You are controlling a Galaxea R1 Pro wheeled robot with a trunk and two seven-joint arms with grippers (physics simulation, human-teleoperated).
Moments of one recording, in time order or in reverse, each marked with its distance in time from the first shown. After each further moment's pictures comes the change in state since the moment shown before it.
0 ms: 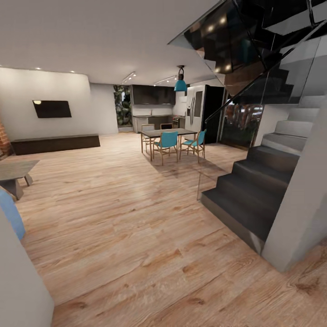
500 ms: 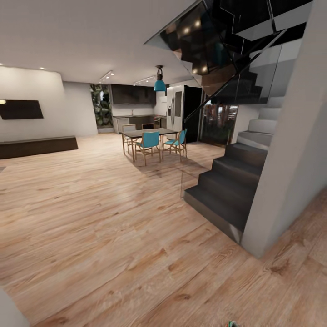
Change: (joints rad) left arm 0.000 0.000 0.000 0.001 0.001 0.000 0.001; right arm 0.000 0.000 0.000 0.000 0.000 0.000 0.000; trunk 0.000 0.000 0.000
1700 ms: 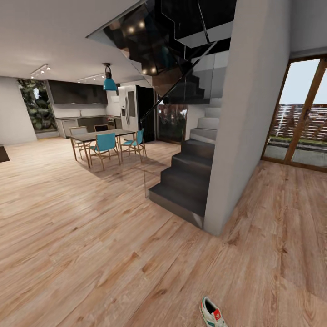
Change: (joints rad) left arm 0.000 0.000 0.000 0.001 0.002 -0.003 0.000; right arm 0.000 0.000 0.000 0.000 0.000 0.000 0.000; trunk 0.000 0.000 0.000
